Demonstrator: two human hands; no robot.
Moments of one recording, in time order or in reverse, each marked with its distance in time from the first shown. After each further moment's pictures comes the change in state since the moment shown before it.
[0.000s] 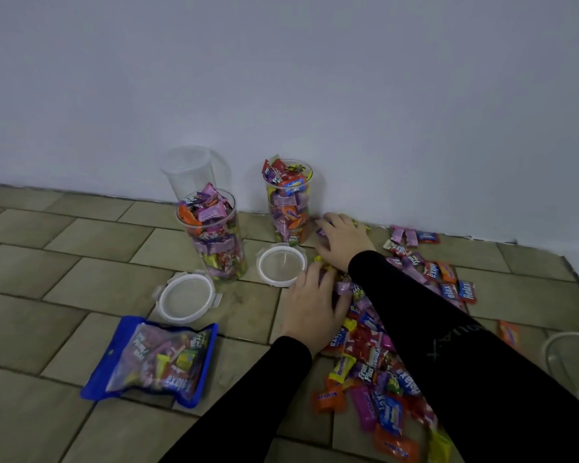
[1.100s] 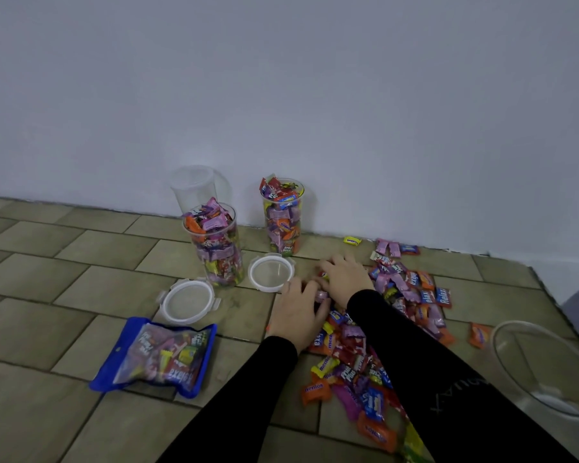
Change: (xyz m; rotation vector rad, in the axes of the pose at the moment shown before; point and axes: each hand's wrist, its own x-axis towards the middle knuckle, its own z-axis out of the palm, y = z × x) left_hand -0.001 -0.005 -0.008 -0.082 -0.117 -0.085; right_hand -0.058 -0.007 -0.002 -0.054 -0.078 0.038
